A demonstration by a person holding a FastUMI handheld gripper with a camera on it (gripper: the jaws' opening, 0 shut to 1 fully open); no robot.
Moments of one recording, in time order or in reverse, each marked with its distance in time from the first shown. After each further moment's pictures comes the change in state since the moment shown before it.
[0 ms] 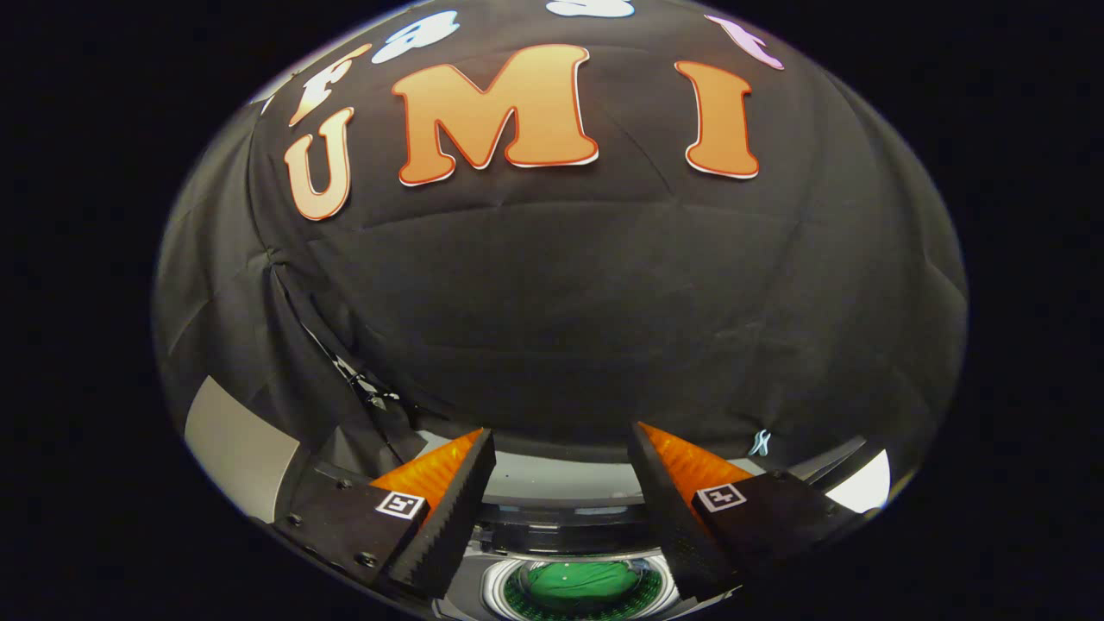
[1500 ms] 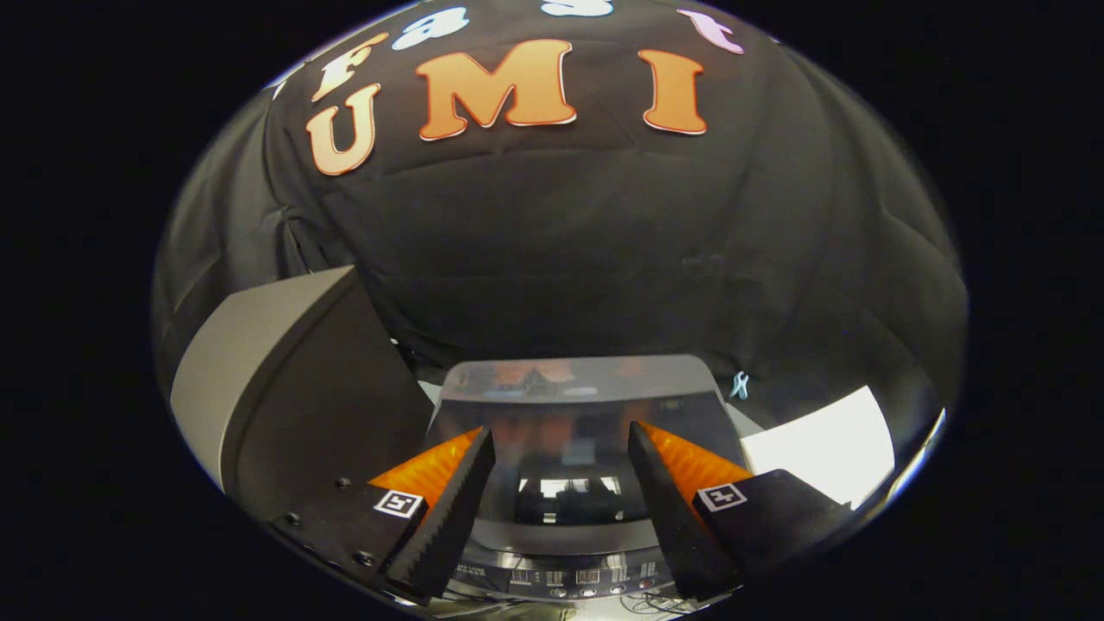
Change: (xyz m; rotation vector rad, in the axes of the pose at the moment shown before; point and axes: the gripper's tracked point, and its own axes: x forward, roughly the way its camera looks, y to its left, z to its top) arm -0.142 -0.006 -0.164 0.043 0.114 -0.065
